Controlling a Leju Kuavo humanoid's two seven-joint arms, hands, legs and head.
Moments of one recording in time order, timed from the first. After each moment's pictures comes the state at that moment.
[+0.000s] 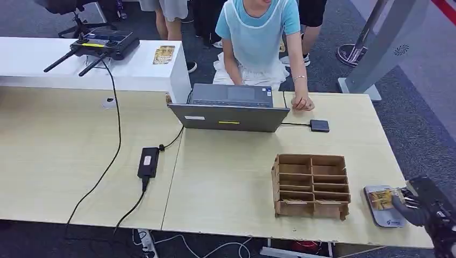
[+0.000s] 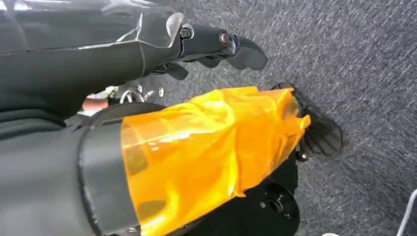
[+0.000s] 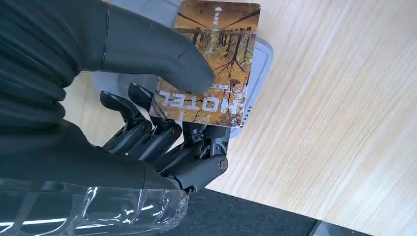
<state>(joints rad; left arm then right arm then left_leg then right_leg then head) -0.07 -0.23 0.90 -0.22 -0.17 0.25 0.04 0.01 -0.63 -0.18 -1.12 0.04 0.23 -0.12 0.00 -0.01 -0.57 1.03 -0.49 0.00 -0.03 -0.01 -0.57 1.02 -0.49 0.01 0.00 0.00</state>
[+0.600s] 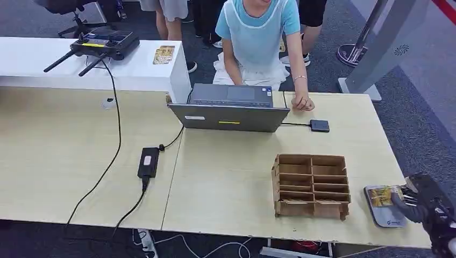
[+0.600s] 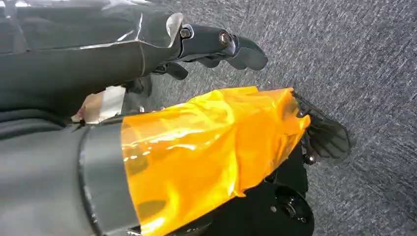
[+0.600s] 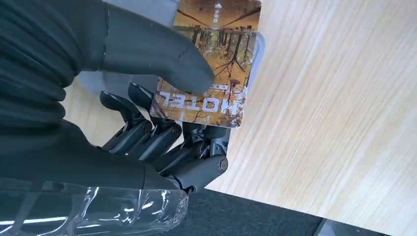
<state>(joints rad) -0.07 -0.22 0.85 -0.22 -0.24 0.24 0.06 -0.03 -0.62 -0.17 -1.06 0.03 0.22 -0.13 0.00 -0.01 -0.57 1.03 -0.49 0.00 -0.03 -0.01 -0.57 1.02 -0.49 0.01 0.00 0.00</state>
